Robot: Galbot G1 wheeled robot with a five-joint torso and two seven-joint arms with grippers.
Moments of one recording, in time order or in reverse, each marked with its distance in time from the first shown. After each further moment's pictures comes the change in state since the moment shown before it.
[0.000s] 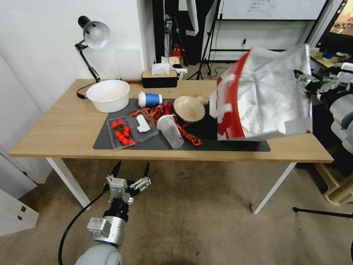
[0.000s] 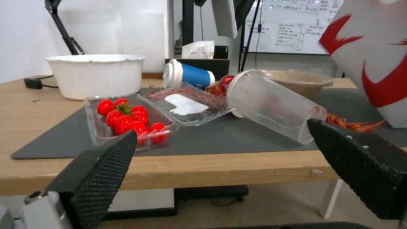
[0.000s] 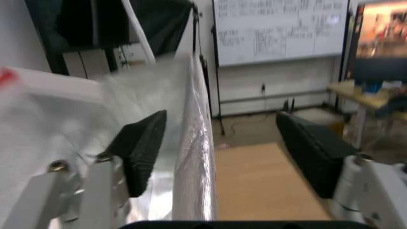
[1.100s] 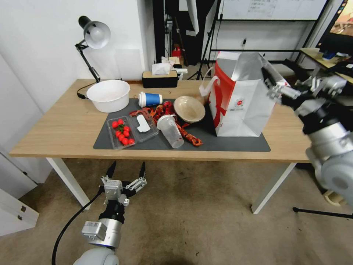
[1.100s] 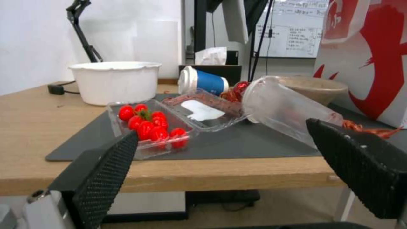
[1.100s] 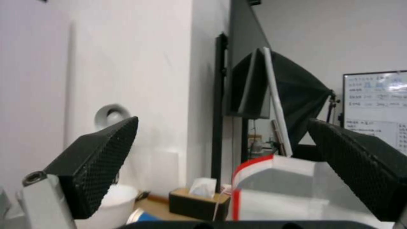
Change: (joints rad) left arm 0.029 -0.015 -0.031 -0.020 -0.001 -0.030 -0.007; right arm -0.383 0.214 0.053 0.246 -0.362 0.467 -0.479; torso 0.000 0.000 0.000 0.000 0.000
